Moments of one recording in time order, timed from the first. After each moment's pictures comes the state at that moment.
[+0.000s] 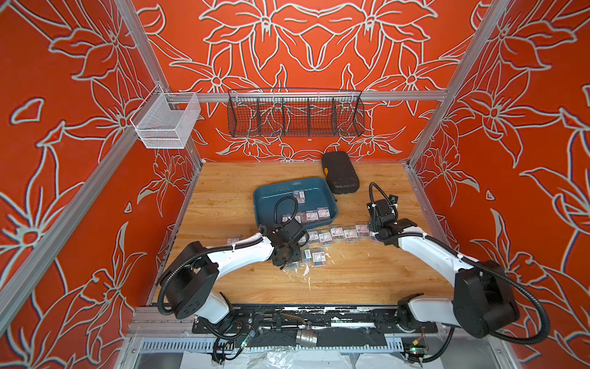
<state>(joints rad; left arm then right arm) -0.77 1.50 0.88 -0.61 -0.02 -1.03 0.32 1.32 0.77 -0.46 0.61 0.59</state>
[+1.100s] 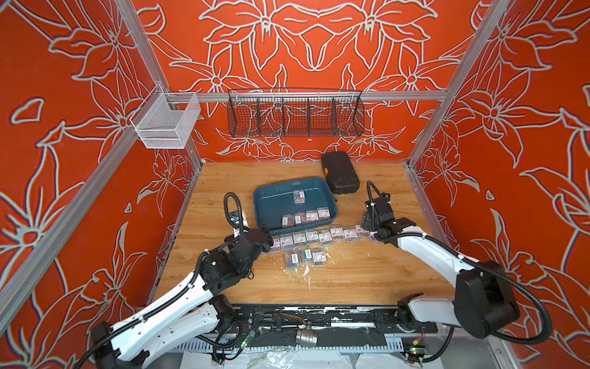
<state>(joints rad) -0.77 0.82 0.72 -0.62 -0.72 -0.81 0.39 1.31 0.82 -0.42 0.43 0.55</state>
